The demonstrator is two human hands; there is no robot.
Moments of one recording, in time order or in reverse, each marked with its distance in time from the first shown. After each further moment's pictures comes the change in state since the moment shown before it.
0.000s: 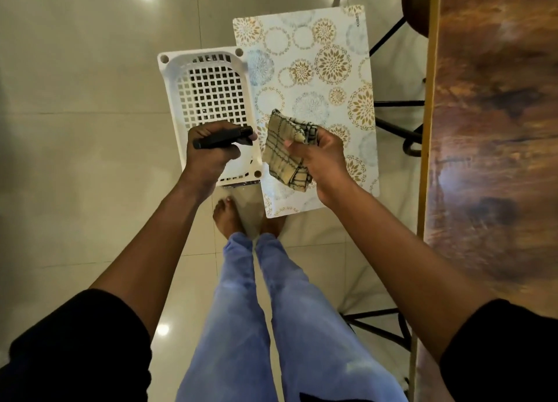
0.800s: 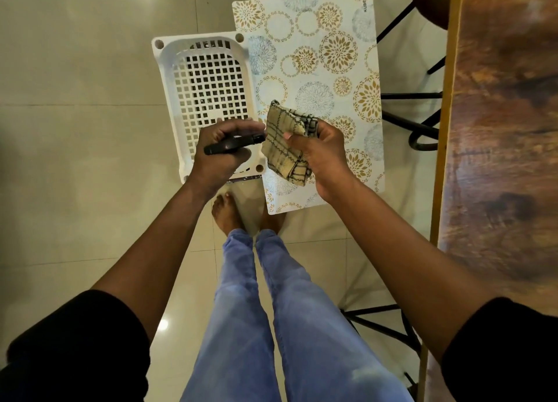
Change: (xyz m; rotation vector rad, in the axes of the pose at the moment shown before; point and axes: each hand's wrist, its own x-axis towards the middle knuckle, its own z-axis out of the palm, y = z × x) left_hand 0.001 -0.032 0.000 0.087 -0.134 0.065; right_hand 0.015 0.014 0.009 0.005 0.019 -0.019
